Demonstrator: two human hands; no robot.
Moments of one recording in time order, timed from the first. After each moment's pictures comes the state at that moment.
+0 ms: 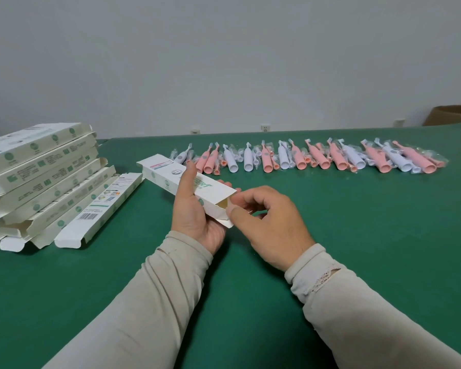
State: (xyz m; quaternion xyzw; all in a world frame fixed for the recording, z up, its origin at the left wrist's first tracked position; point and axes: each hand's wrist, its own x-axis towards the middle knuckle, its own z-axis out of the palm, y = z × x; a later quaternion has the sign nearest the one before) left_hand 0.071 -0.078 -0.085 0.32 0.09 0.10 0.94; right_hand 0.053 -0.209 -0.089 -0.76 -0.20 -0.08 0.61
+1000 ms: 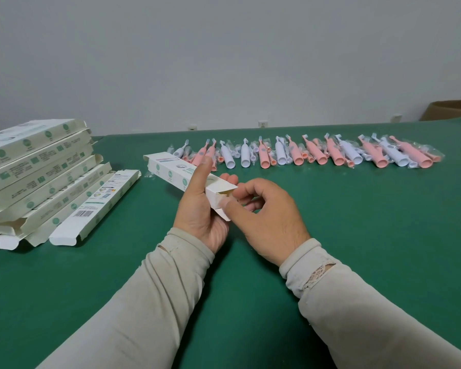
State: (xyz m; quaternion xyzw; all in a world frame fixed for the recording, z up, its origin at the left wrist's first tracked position) left_hand 0.070 -0.088 -0.085 0.32 0.04 0.04 0.95; right_hand 0.055 -0.207 -0.092 -0.76 -0.18 -0.12 0.61
